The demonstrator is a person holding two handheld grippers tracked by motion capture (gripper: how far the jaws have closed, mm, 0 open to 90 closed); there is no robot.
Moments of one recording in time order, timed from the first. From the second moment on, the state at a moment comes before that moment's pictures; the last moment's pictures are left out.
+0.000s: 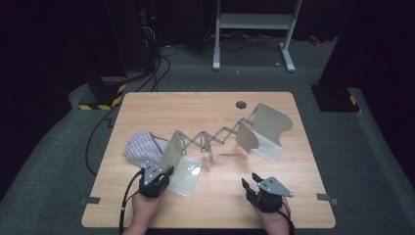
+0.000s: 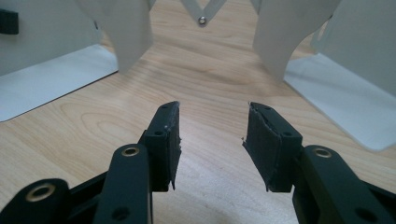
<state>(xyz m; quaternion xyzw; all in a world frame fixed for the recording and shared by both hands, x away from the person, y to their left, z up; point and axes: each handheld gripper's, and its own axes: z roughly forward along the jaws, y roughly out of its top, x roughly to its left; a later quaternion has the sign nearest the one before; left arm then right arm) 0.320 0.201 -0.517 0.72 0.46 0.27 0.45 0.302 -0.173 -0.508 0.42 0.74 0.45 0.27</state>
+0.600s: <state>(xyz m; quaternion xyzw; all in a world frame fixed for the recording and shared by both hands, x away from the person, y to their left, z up) 0.313 0.203 -0.518 0.72 0.46 0.28 0.44 0.320 -0.236 -0.496 0.49 0.69 0.43 0.33</state>
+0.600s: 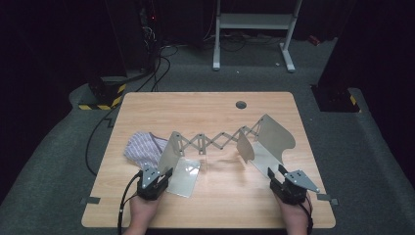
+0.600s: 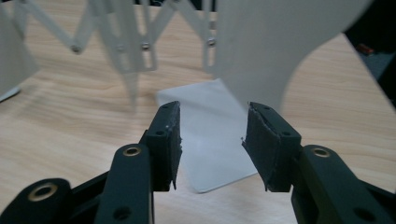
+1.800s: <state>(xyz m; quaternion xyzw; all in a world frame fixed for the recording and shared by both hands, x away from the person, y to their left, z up) 0.309 0.194 -0.521 0.72 0.49 0.28 0.42 0.371 -0.235 -0.485 0.48 0.69 0.44 0.33</state>
